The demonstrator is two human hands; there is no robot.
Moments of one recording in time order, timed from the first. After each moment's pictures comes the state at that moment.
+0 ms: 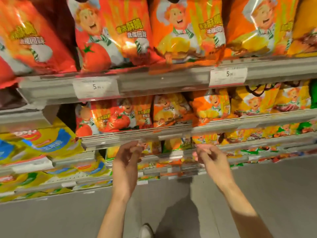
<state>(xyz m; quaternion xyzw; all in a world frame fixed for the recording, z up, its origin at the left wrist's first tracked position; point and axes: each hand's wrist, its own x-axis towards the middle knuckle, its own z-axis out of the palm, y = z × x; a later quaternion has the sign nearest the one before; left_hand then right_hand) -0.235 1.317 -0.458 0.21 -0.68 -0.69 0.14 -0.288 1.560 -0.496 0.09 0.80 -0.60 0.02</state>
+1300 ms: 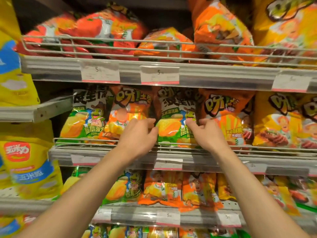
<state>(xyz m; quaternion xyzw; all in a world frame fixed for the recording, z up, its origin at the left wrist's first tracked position) -0.349 1.373 -0.711 0.02 -0.93 -0.25 0.26 -0.430 1.570 -0.713 -0.09 0.88 -0.43 -0.16</state>
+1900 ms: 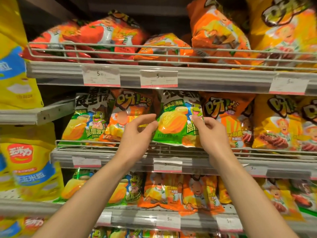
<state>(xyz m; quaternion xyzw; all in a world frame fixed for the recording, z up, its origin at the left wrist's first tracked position) -0.335 1.380 -0.717 -0.01 -0.76 -0.57 0.30 -0.410 1.575 -0.717 -0.12 0.74 -0.64 -0.17</state>
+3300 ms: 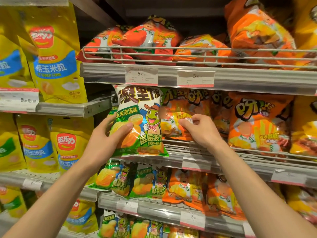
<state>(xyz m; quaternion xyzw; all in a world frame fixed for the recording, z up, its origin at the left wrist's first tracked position) -0.257 1.249 -0.740 0.07 -0.73 -0.58 0.35 -0.419 1.488 -0.708 -0.21 0.85 -0.46 -0.12</state>
